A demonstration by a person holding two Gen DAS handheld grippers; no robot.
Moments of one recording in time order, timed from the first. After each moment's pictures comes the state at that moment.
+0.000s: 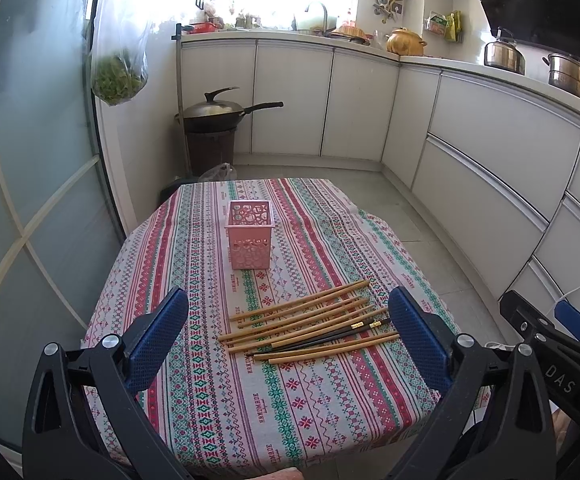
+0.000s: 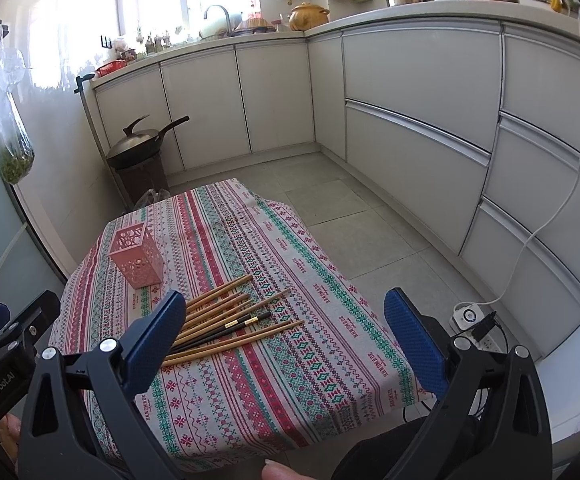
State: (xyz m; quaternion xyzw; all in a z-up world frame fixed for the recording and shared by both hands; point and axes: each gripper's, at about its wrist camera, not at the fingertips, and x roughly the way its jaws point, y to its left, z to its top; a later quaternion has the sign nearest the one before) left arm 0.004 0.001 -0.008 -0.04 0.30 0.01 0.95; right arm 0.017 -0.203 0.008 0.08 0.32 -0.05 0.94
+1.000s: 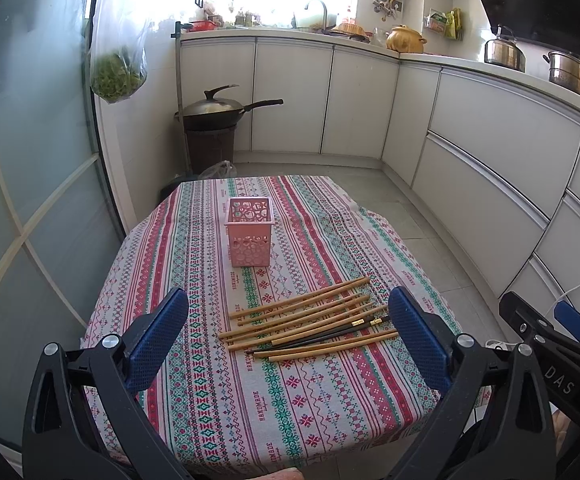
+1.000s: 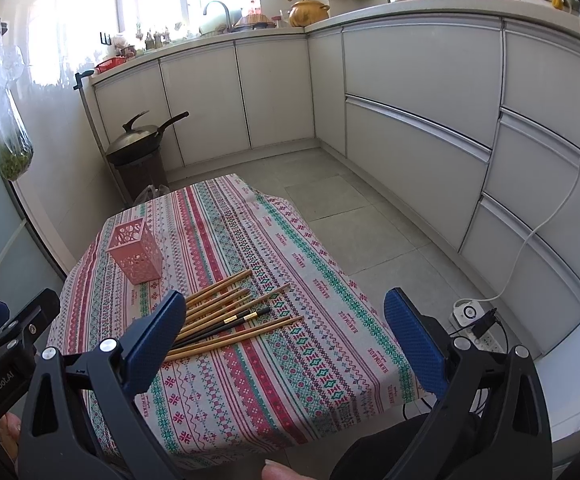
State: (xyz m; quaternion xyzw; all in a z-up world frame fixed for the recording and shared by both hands) left arm 0.005 0.001 -0.011 -0.04 0.30 0.01 0.95; right arm 0.017 -0.204 0.007 0.08 0.33 -0.05 0.94
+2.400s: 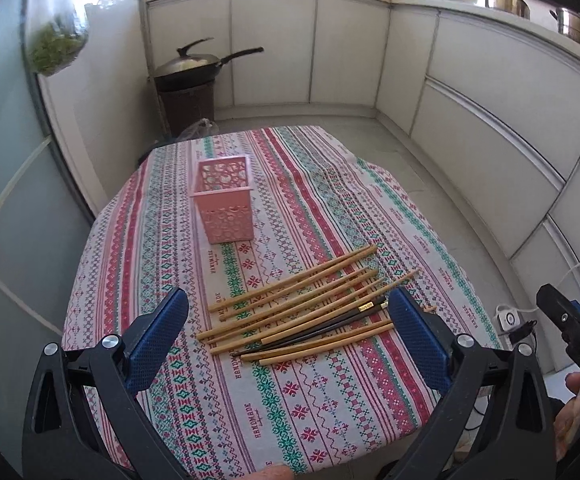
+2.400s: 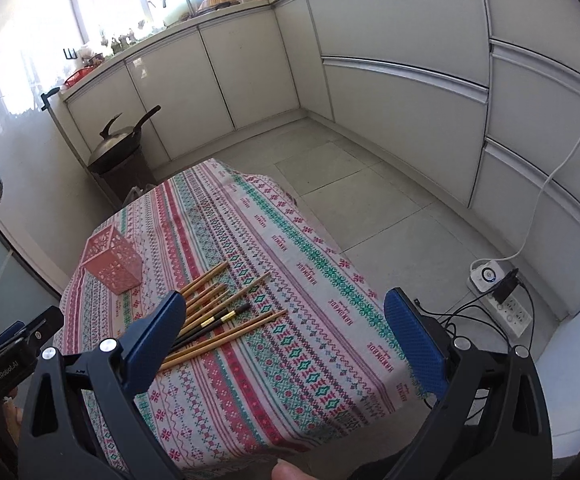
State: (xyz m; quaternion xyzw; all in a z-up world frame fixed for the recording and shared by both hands) left arm 0.094 -0.017 -0.053 0.00 0.41 -0.02 0.91; right arm 0.064 -0.259 -0.045 0.16 0.37 -0.07 0.91
